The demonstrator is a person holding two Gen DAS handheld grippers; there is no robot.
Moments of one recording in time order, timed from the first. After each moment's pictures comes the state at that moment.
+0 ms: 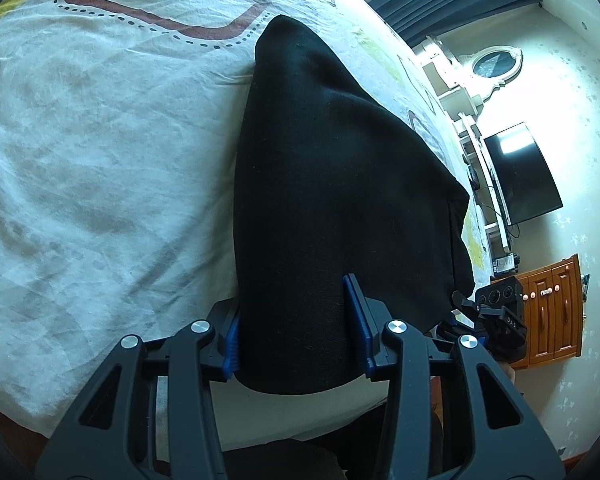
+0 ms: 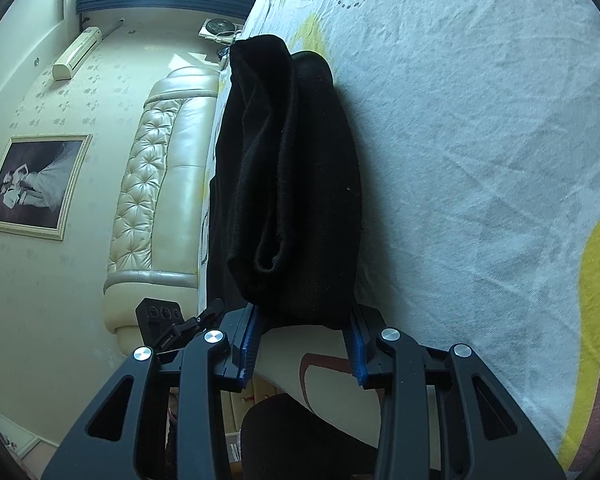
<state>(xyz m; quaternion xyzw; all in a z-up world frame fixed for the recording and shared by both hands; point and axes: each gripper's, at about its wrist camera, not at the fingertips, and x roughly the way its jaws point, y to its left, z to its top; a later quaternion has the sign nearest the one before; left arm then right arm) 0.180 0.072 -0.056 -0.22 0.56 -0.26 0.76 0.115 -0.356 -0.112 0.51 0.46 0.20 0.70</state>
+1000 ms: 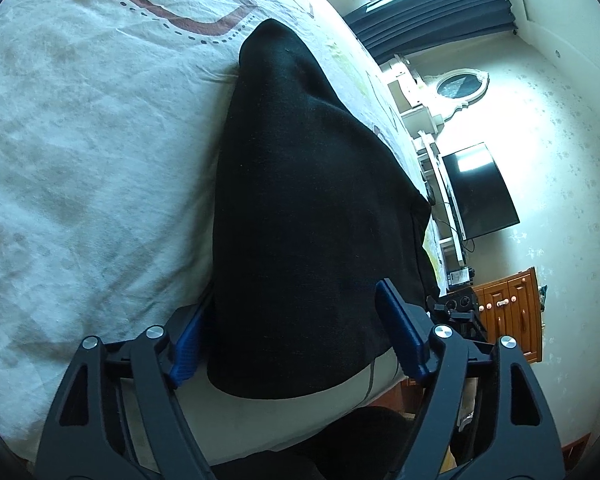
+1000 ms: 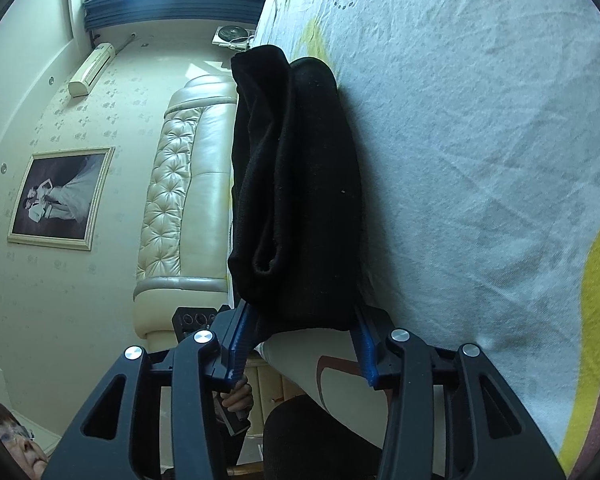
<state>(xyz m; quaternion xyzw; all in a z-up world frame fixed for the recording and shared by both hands) 0.174 0.084 -0.062 -0.29 0.52 -0.32 0.74 0.101 -0.363 -0.120 0.55 0.43 0.23 0.68</state>
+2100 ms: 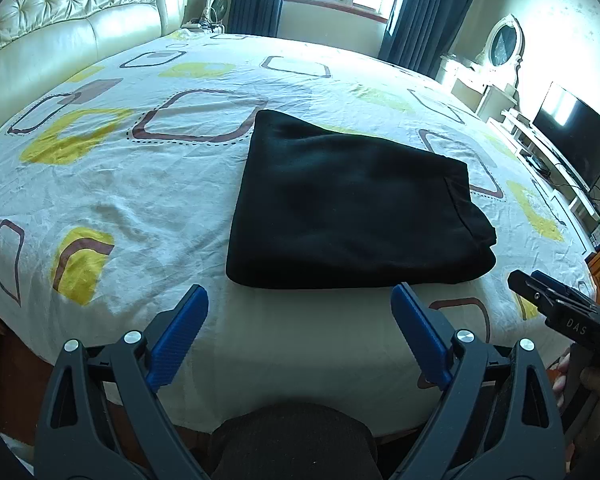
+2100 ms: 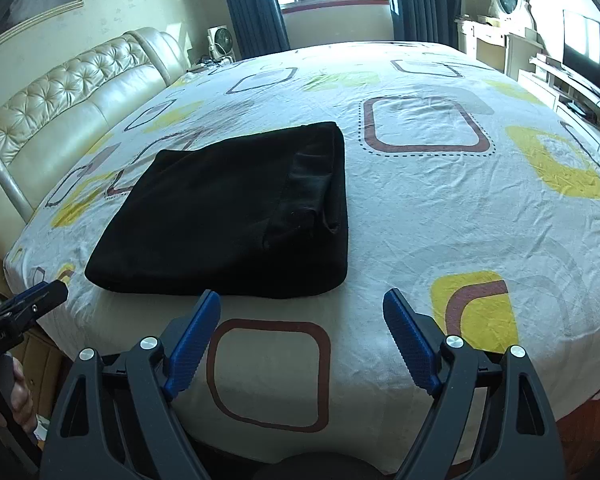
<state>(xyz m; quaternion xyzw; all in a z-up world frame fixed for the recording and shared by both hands) 0.047 0.028 0.024 -0.03 0.41 -0.13 0.90 0.021 -0.267 -0.002 0.11 0.40 -0.02 0.91</state>
